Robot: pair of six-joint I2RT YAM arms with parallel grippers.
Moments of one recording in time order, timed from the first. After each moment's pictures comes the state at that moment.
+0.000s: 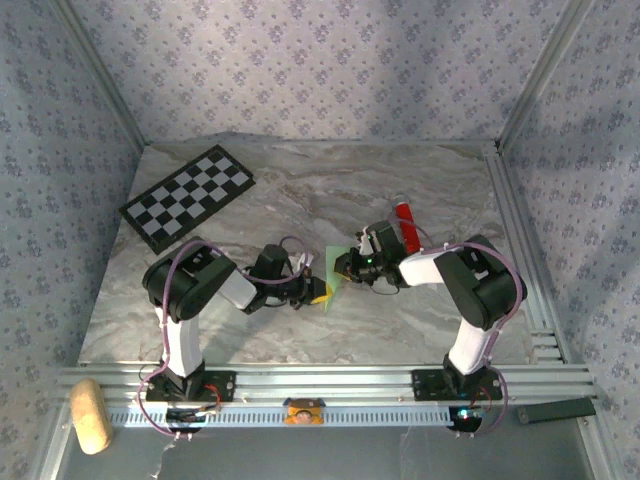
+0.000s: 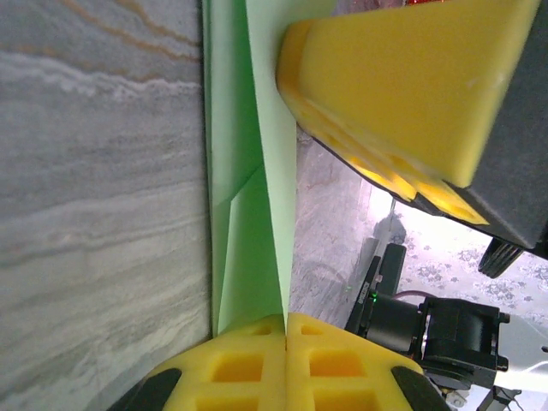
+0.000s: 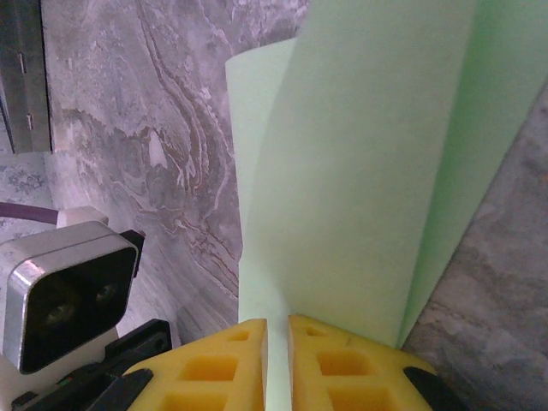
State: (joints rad) left arm -0.68 1.90 0.53 0.78 0.76 -1.17; right arm 0.52 1.77 0.69 0.28 -0.55 0.90
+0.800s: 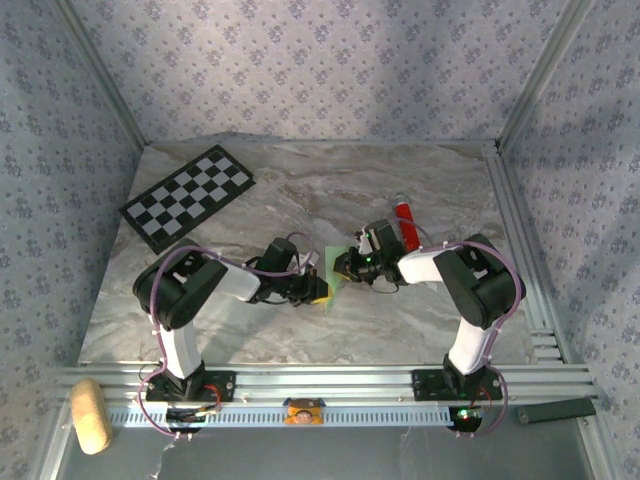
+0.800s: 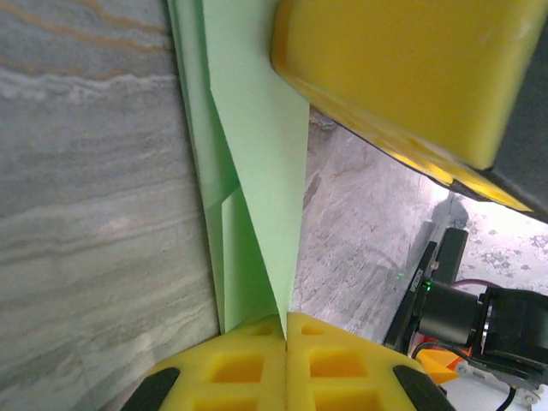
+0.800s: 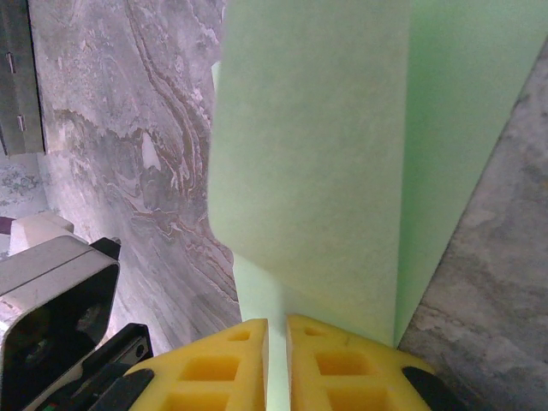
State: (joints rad) left arm -0.70 1.82 0.64 0.39 0.72 -0.96; right arm 0.52 1.78 0.72 0.23 -0.55 0.90
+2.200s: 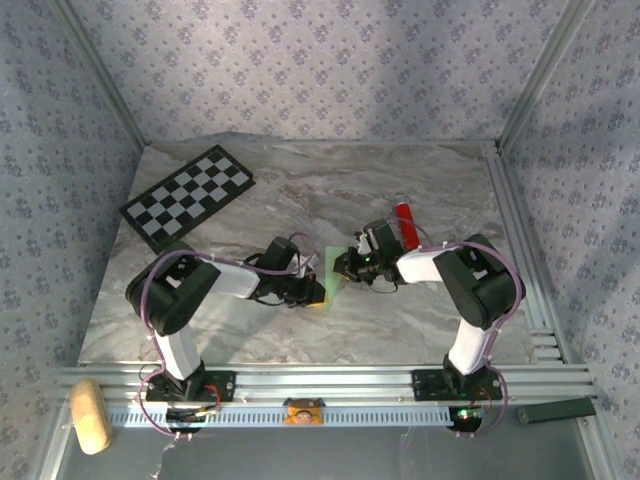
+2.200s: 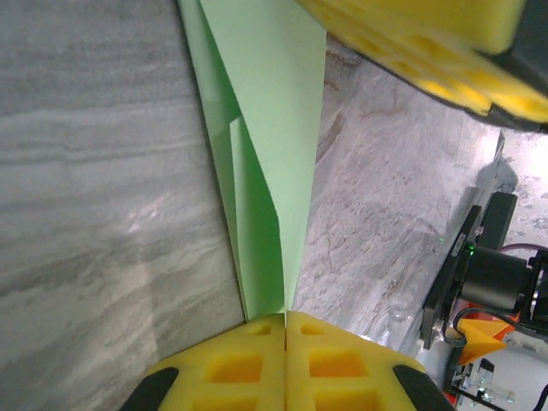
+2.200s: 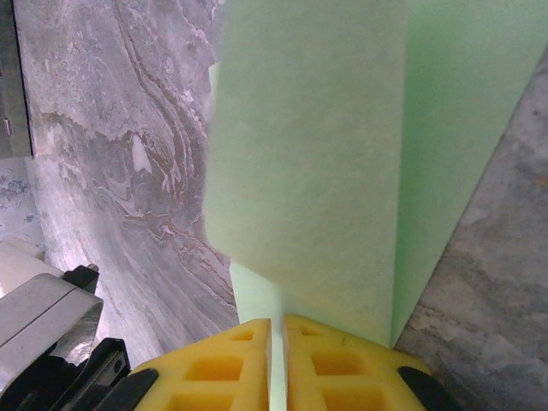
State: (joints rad) left arm -0.71 1.77 0.68 0.16 0.72 -0.78; right arm 0.53 1.78 0.73 0.20 -0.52 0.90
